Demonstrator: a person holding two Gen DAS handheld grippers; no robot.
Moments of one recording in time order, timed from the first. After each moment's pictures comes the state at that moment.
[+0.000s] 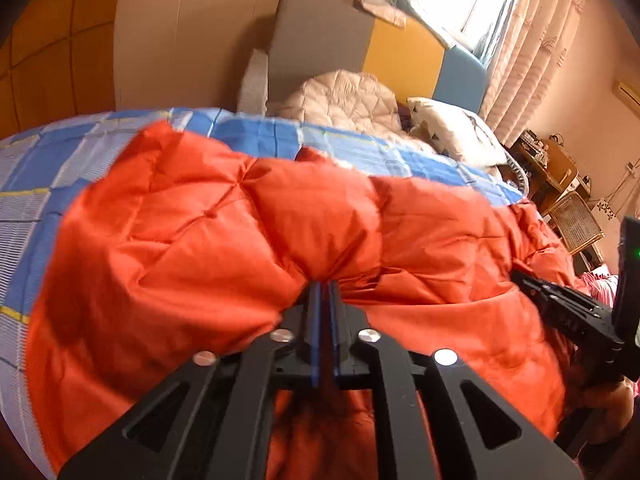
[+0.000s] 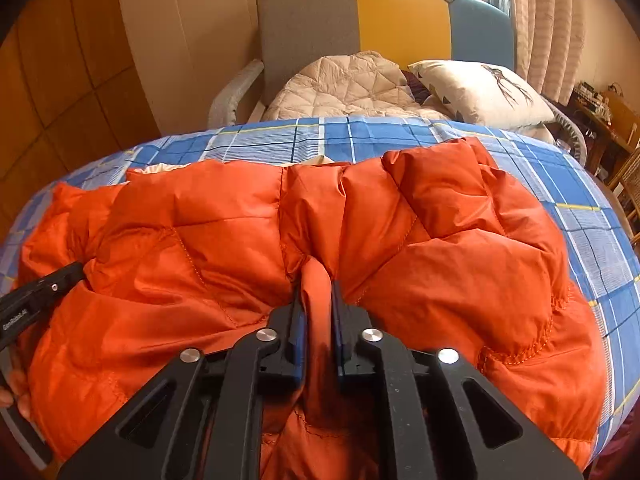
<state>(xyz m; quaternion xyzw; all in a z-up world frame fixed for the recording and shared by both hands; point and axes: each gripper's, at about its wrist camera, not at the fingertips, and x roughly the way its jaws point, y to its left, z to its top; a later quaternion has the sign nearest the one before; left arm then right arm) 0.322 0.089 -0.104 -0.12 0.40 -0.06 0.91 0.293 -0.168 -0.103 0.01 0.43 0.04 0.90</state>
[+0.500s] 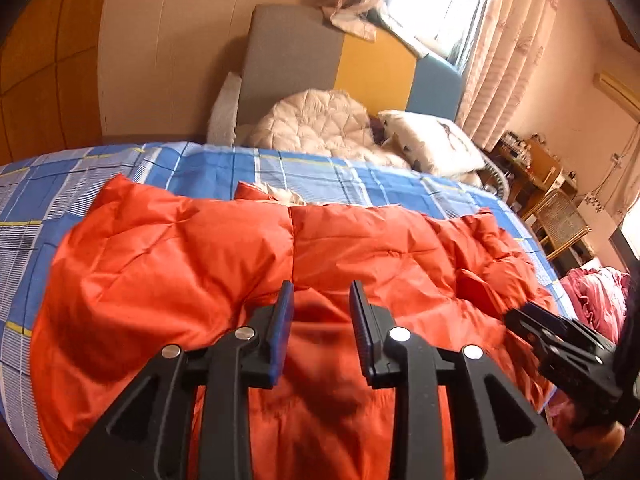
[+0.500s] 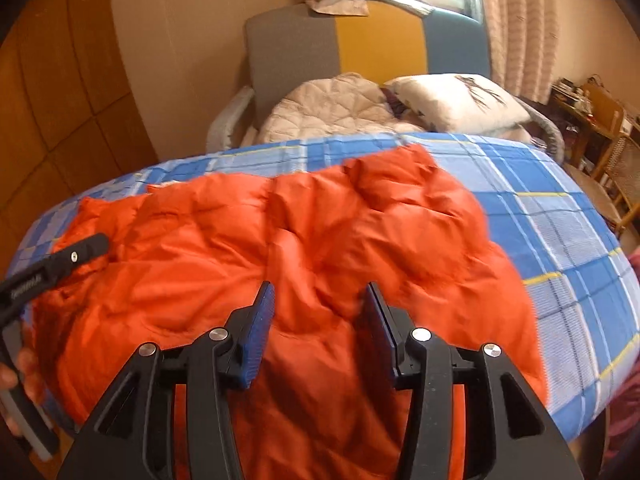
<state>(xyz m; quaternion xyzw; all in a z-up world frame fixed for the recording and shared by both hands) 0.323 0.054 -0.069 -0.11 0.39 -0.09 0.91 0.237 -0.195 -0.076 0.02 0.40 0.02 0.92</state>
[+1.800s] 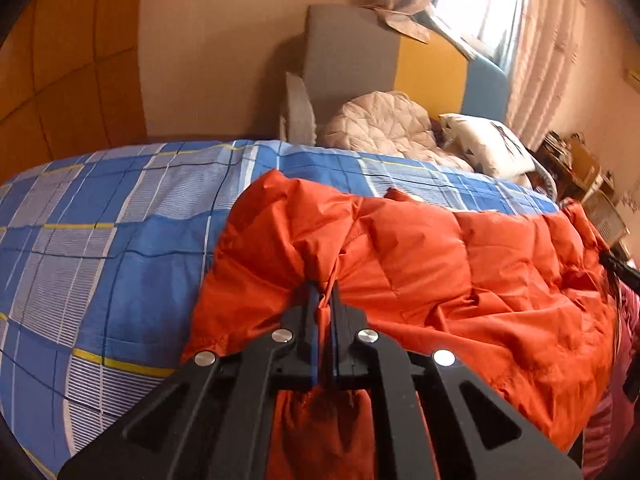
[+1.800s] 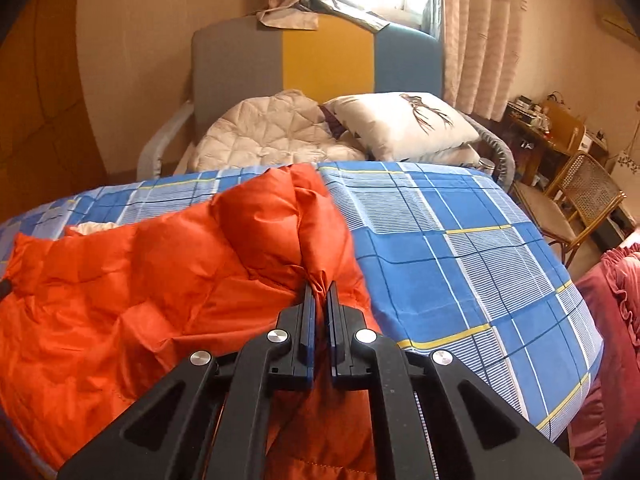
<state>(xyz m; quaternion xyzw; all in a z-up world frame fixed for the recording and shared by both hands) 0.328 0.164 -0.093 -0.08 0.39 -0.01 0.92 0.289 -0.254 -0.064 -0.01 0.38 -0.07 0.92</state>
